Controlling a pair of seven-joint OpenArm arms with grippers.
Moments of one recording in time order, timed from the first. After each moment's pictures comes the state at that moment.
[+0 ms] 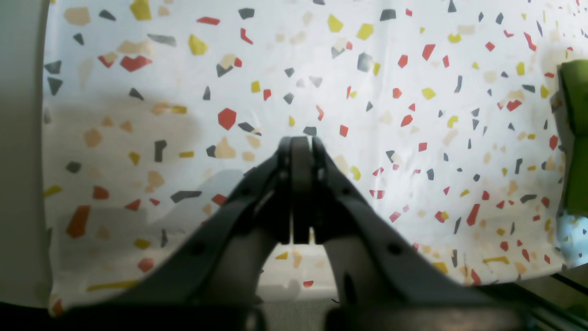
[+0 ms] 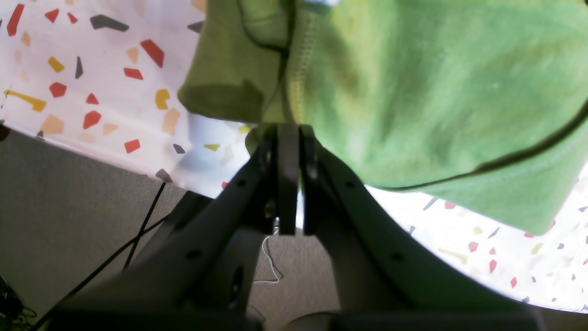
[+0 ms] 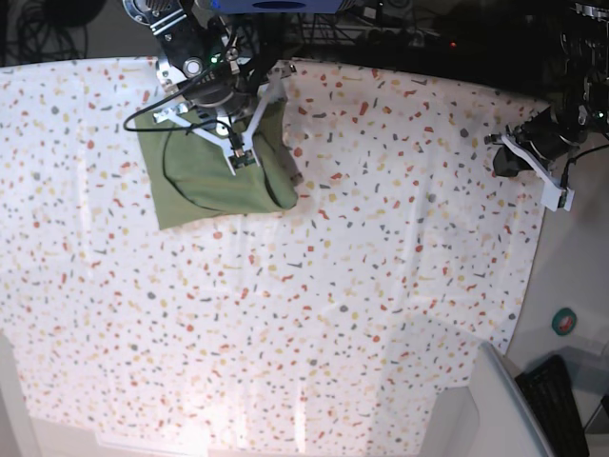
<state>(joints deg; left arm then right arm) 22.9 -32.8 -13.8 88.1 -44.1 -16.6 41.0 -19.5 2.4 -27.3 102.7 -6.4 -8.0 -65.4</state>
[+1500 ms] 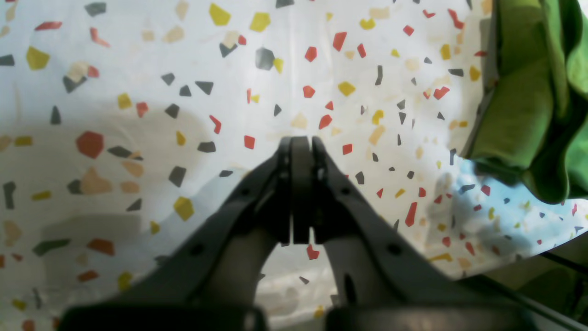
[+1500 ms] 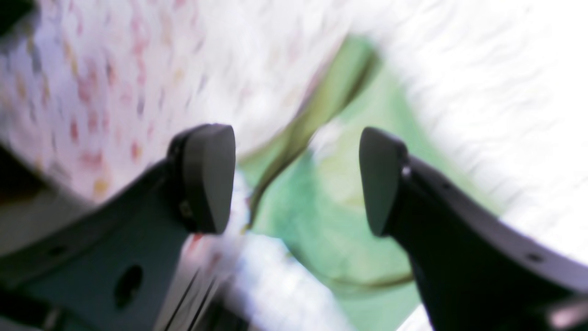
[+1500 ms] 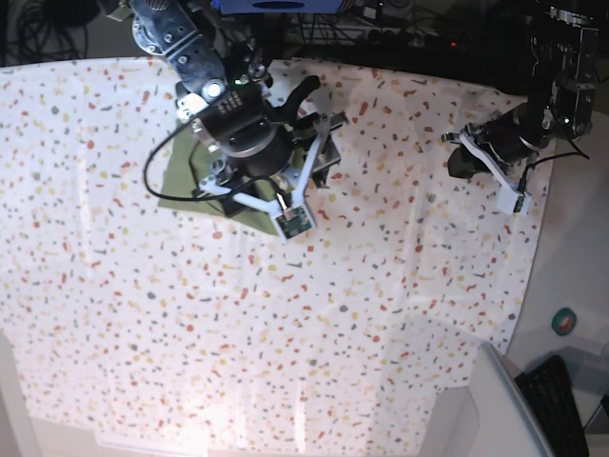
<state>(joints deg) 19.0 -29.8 -5.1 88.2 -44.2 -16.5 41.0 -9.1 3.2 -36.5 111.9 -6.3 -8.2 -60.8</state>
